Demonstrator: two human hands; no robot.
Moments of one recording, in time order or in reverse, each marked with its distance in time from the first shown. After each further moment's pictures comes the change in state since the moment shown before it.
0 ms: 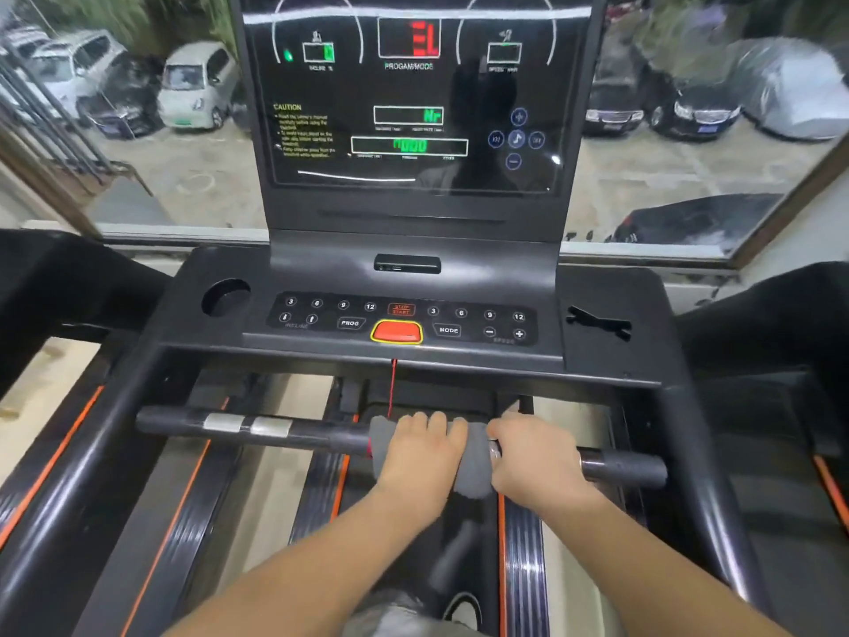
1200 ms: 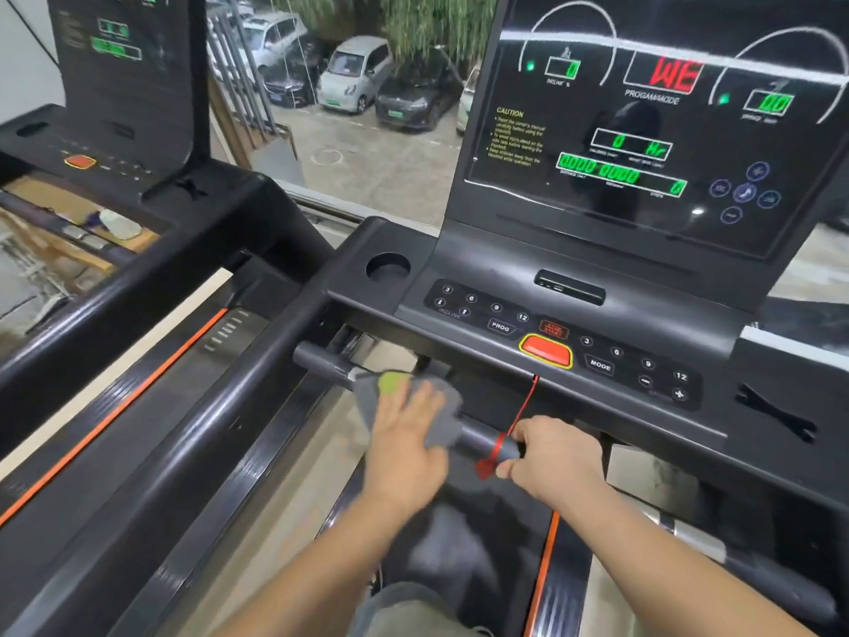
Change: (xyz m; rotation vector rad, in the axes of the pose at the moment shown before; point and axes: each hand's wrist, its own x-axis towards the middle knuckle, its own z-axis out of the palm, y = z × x) left_hand -0.095 -0.121 0.063 -0.787 0.473 -0.528; right_hand 0.051 -0.124 -0.002 -0.123 -0.141 -0.067
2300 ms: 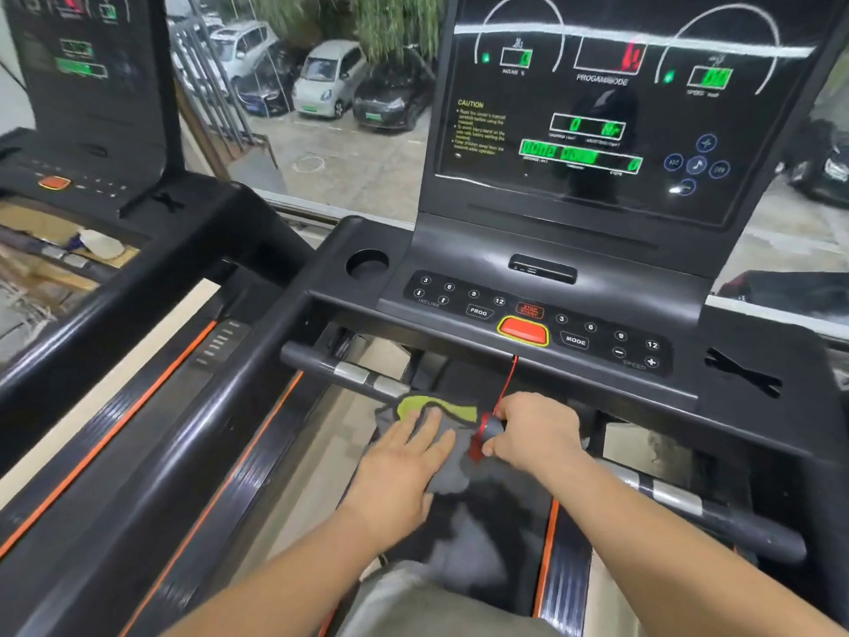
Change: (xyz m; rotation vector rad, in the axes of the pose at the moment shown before) left_hand -0.042 0.004 -0.016 0.430 -0.270 0.367; right_hand -0.001 0.001 0.005 0.017 0.068 0.000
